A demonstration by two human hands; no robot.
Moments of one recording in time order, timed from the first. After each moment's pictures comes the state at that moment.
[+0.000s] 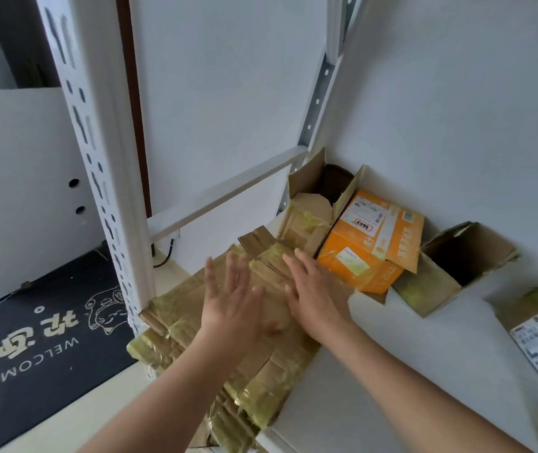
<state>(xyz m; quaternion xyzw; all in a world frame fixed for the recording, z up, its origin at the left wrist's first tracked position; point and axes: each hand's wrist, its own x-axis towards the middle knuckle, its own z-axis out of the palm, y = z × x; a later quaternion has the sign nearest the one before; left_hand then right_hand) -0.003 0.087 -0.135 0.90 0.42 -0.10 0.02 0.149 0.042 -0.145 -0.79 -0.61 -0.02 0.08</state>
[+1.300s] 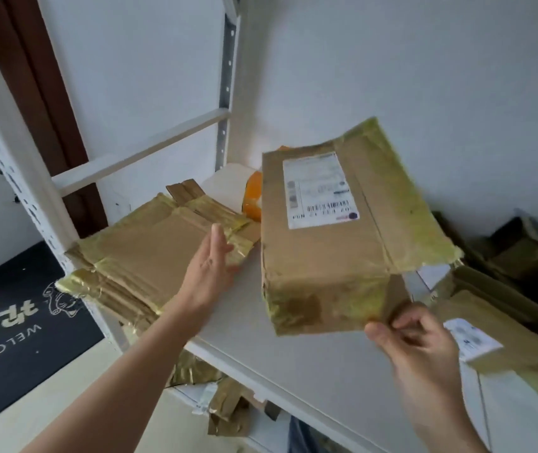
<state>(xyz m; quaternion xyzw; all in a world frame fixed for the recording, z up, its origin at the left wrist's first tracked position) 0.023 -0.036 -0.089 0.59 0.39 0.29 0.65 0.165 -0.249 -0.079 -0.69 -0.21 0.14 0.68</state>
